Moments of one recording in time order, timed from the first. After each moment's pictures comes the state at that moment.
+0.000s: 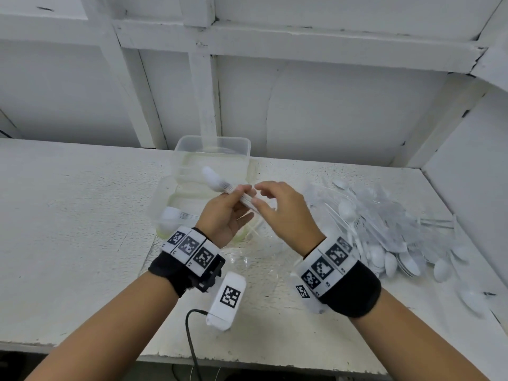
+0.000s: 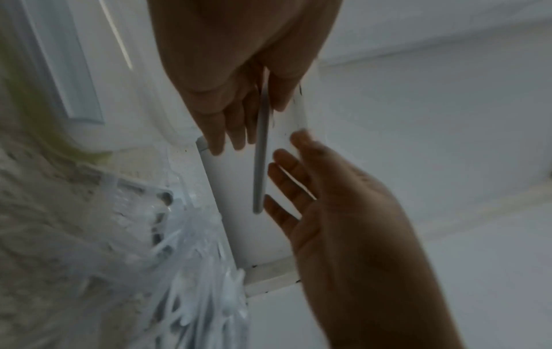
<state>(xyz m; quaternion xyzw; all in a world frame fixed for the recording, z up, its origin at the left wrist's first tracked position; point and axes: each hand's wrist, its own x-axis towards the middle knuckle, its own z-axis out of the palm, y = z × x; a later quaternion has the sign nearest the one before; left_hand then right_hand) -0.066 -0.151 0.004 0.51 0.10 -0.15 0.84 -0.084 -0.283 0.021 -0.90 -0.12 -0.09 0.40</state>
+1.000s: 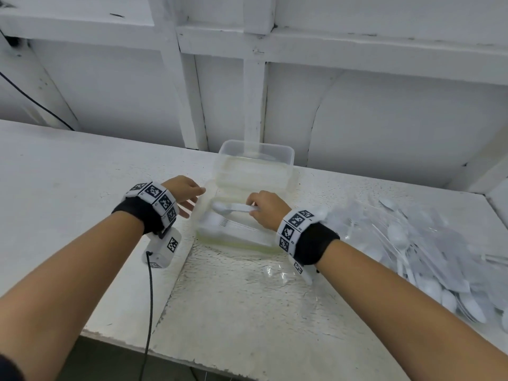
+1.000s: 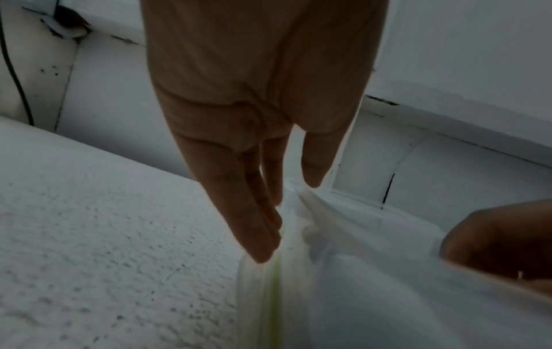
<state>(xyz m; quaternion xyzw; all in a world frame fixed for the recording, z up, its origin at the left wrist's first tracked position) 0.001 0.015 0.015 0.87 0.19 -0.19 0.42 0.009 -0.193 -0.018 -0.95 -0.22 0.14 0.18</state>
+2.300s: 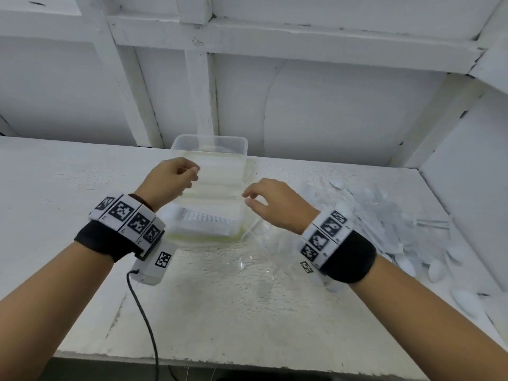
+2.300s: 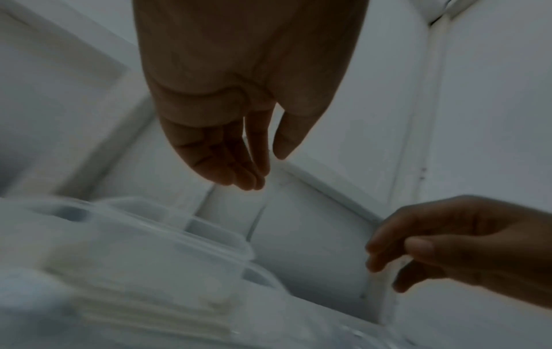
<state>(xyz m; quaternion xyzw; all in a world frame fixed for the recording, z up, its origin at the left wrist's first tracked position) -0.036 -0.074 0.048 0.90 0.01 0.00 0.43 -0.048 -0.293 0.028 -0.94 -0.24 0.04 0.22</state>
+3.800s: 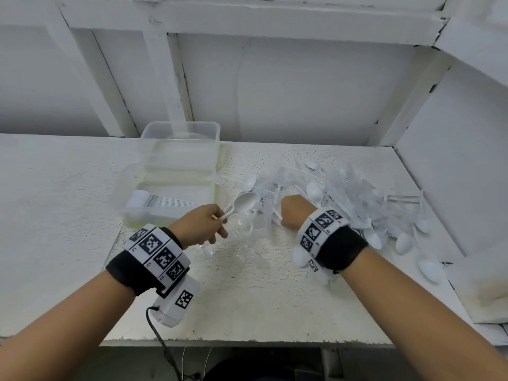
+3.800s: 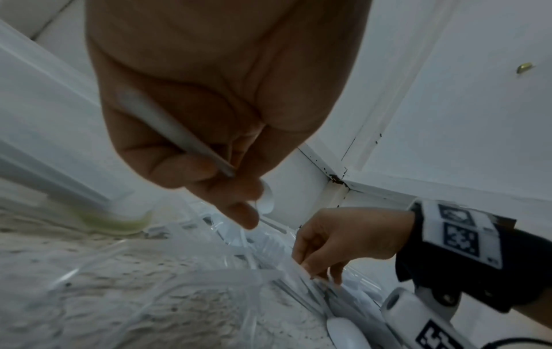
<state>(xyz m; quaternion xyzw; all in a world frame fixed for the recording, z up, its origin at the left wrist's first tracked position) -0.092 -0.170 -0.002 0.89 0.00 -0.26 0.38 -0.065 -0.370 -0.015 -0.97 -0.04 0.22 0.04</state>
